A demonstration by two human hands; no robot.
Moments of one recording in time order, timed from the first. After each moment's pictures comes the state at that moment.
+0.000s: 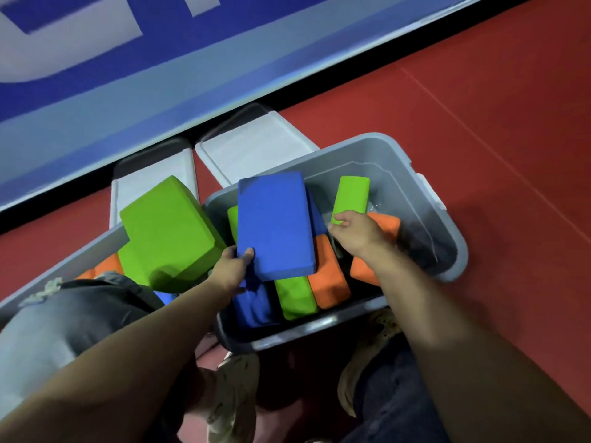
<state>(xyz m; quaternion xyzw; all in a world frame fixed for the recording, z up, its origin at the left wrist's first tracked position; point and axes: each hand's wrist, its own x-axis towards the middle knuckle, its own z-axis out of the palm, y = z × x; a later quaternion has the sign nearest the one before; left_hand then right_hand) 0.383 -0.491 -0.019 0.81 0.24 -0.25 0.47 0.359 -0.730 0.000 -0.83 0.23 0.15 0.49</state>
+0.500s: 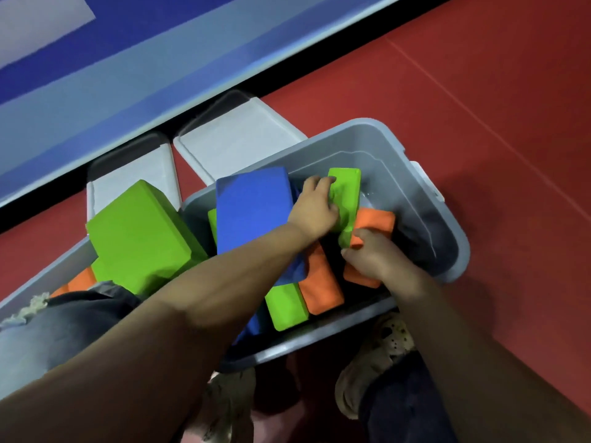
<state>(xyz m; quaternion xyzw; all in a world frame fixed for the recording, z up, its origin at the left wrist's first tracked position) 0.447 -0.666 -0.041 0.92 -0.20 -0.19 0.27 0.335 -0.762 -0.011 -0.87 0.23 0.24 0.36</state>
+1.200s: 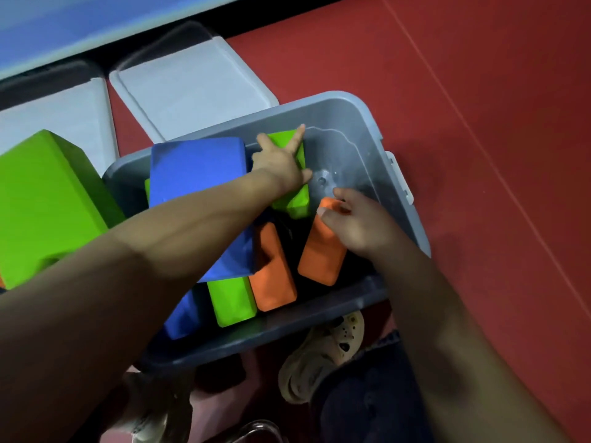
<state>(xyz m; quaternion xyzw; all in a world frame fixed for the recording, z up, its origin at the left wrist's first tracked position) 0.511 -0.705 -0.066 0.96 -0.09 -0.25 0.05 0.365 -0.802 0.023 -0.83 0.24 0.20 0.46</state>
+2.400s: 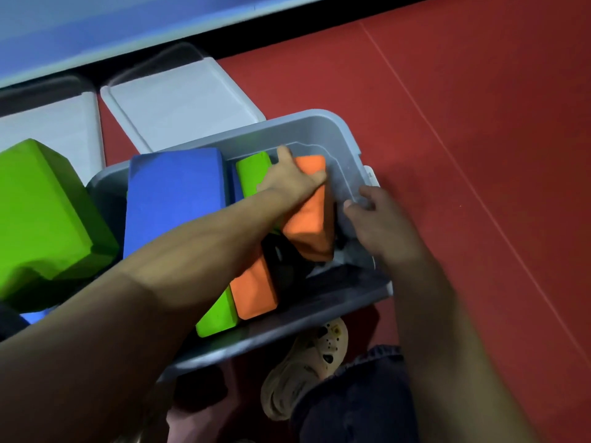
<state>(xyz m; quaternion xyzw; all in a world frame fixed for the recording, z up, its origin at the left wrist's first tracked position) 0.484 -0.739 -0.061 0.92 0.02 -0.23 0.31 0.350 -0.835 0.044 -0.82 0.33 0.10 0.45</state>
